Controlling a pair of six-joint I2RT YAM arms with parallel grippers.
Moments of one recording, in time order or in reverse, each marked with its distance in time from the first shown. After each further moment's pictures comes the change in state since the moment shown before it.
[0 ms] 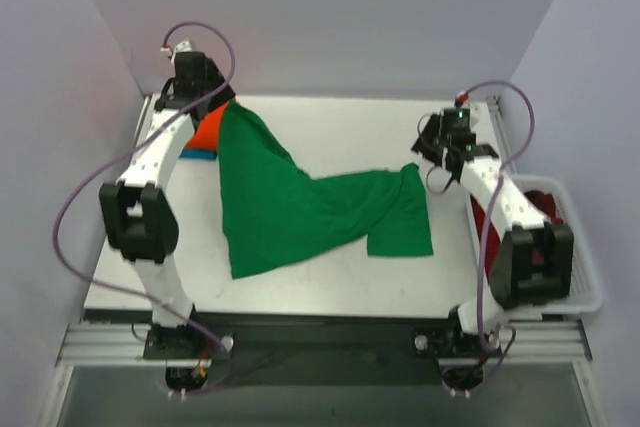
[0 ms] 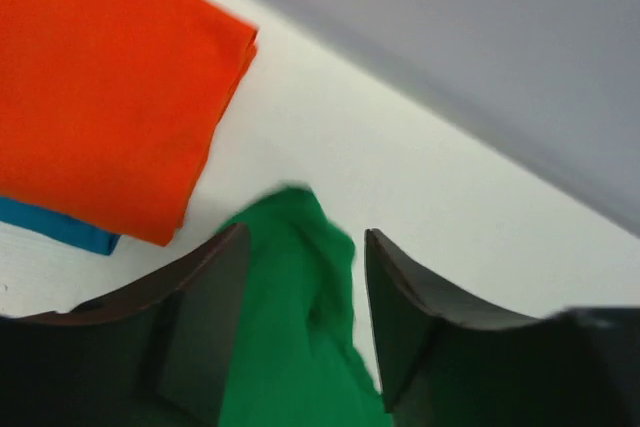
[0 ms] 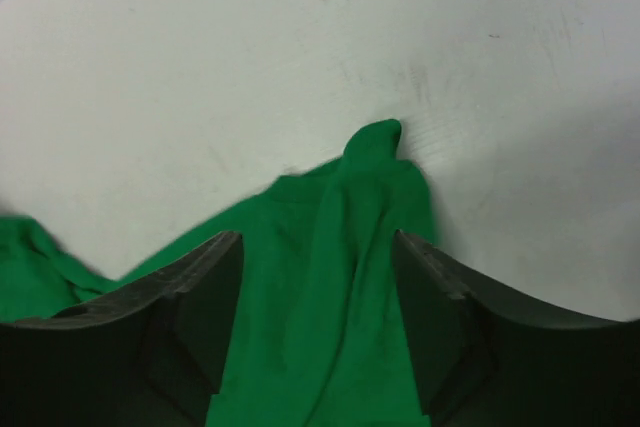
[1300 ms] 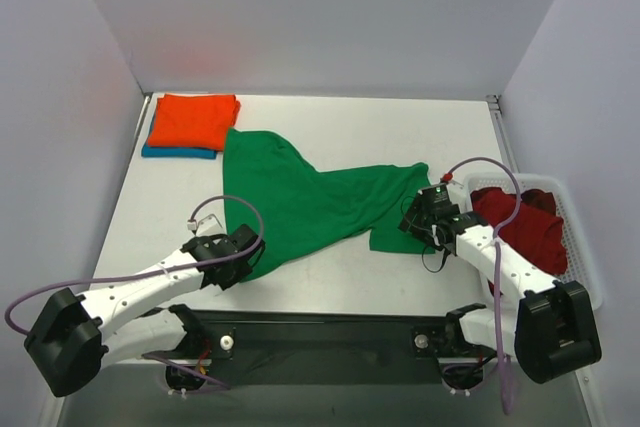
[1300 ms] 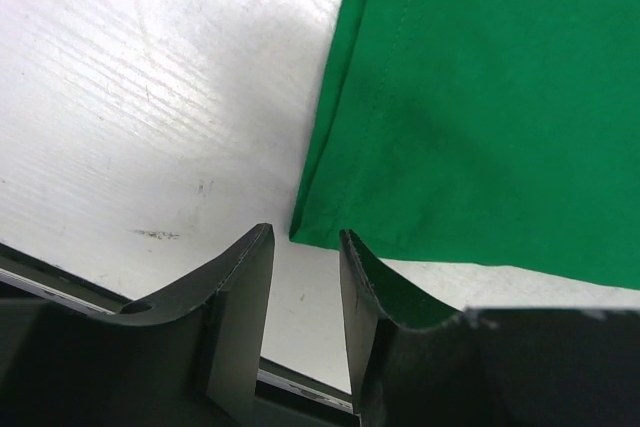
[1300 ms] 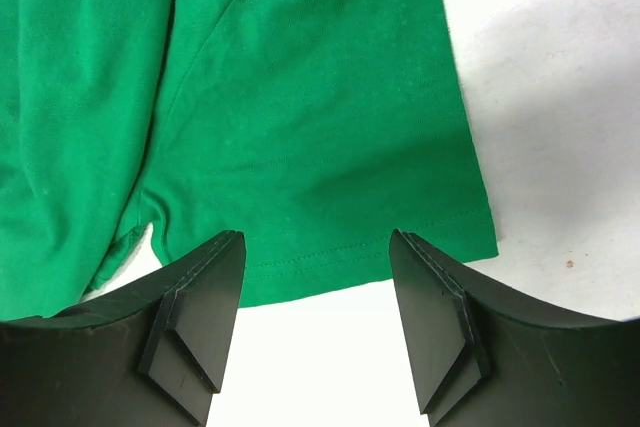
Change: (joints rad) left arm -0.682 -0.814 -1.215 -0.468 -0.344 -0.764; right arm 0.183 -0.336 -0.576 -0.096 0.066 0.191
